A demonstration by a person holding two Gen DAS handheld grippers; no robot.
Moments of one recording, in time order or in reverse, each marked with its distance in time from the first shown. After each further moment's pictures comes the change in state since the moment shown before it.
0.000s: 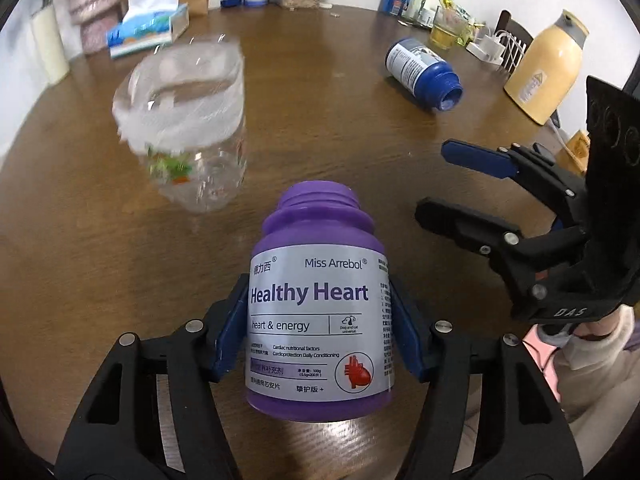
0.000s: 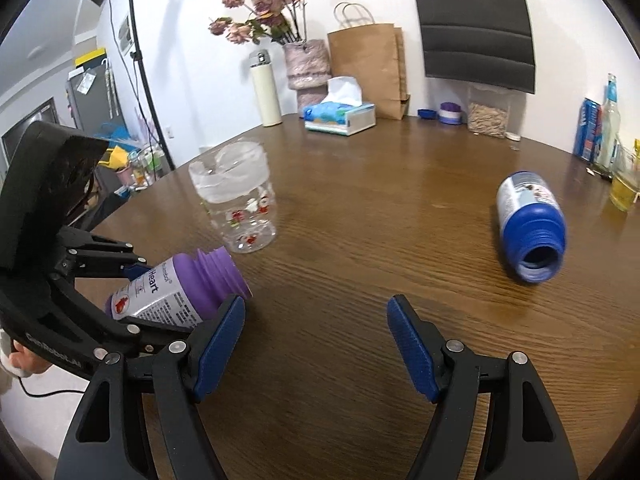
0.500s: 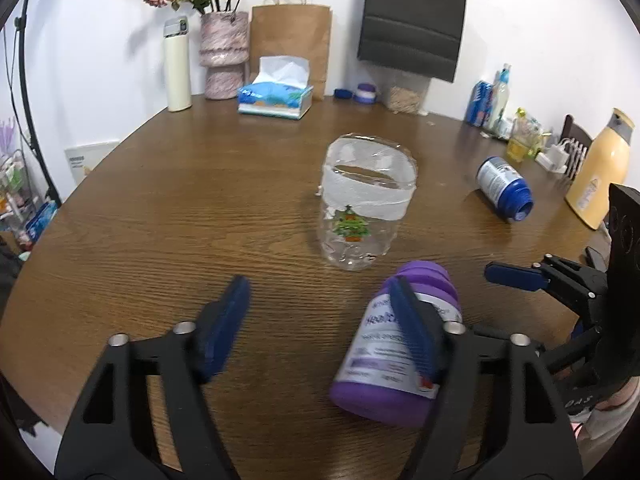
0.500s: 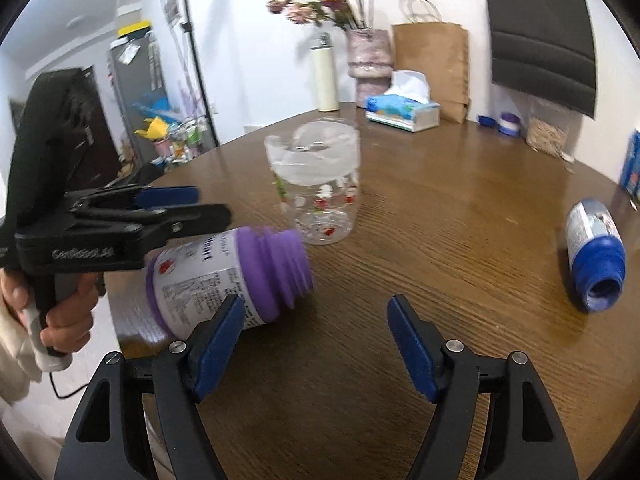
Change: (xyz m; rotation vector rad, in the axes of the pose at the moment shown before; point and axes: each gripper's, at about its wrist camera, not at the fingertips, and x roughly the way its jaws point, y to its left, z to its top) left arm -0.047 0.048 -0.040 -0.232 -0.355 0.224; right arm 0.025 0.045 0.002 -0.116 0.046 0.118
